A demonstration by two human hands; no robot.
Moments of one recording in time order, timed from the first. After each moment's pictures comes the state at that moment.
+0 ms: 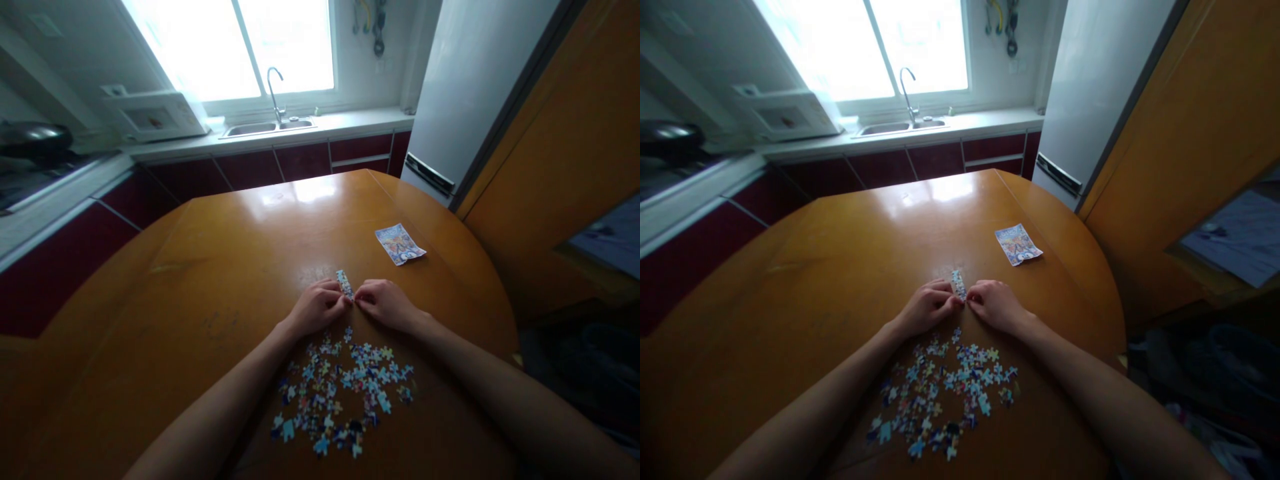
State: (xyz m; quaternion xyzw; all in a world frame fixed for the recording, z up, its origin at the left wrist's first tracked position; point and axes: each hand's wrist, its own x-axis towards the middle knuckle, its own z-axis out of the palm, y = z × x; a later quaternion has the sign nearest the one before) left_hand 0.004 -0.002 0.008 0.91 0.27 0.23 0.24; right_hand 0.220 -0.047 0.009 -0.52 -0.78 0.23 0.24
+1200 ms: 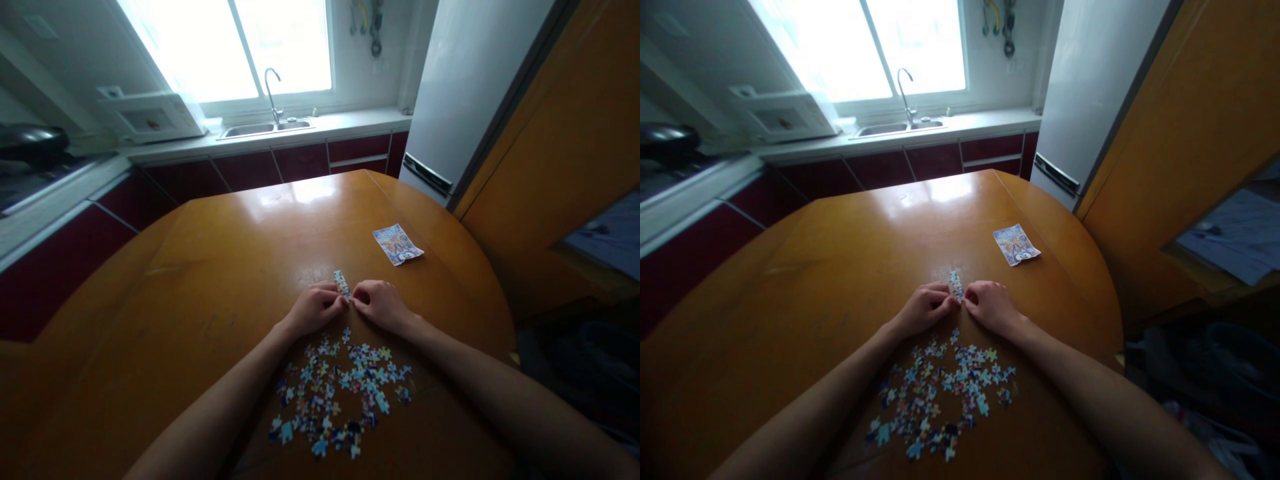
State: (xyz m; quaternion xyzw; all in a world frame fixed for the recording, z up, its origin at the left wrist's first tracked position) left_hand 0.001 0.000 0.006 0.89 0.28 0.23 0.29; right_hand 0.207 -0.051 0.009 -0.60 -0.74 0.20 0.24
